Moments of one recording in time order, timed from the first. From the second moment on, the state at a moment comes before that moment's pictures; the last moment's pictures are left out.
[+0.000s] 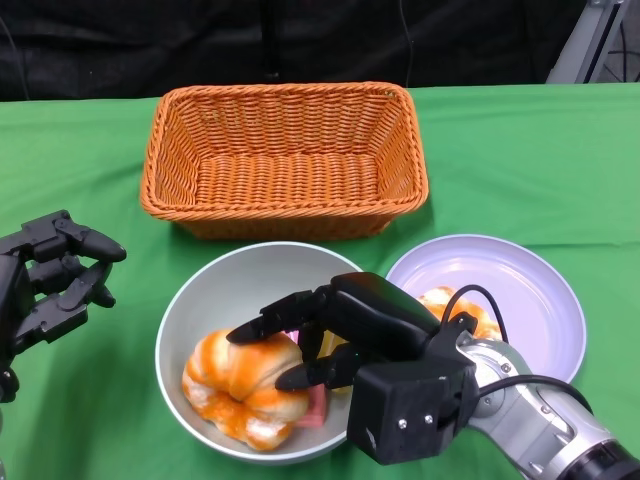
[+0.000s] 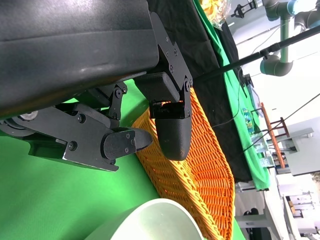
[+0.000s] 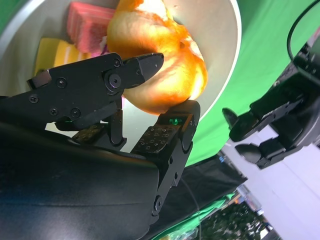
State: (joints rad) left arm -0.42 0.29 0.23 1.00 -0.13 -0.73 -0.37; right arm -0.48 -0.03 0.50 0.52 -0.44 -0.46 0.11
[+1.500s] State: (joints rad) left arm -0.45 0.29 0.23 1.03 -0.12 -0.73 -0.37; right arm -0.30 0.00 0.29 0.16 -0.17 -0.29 0.22
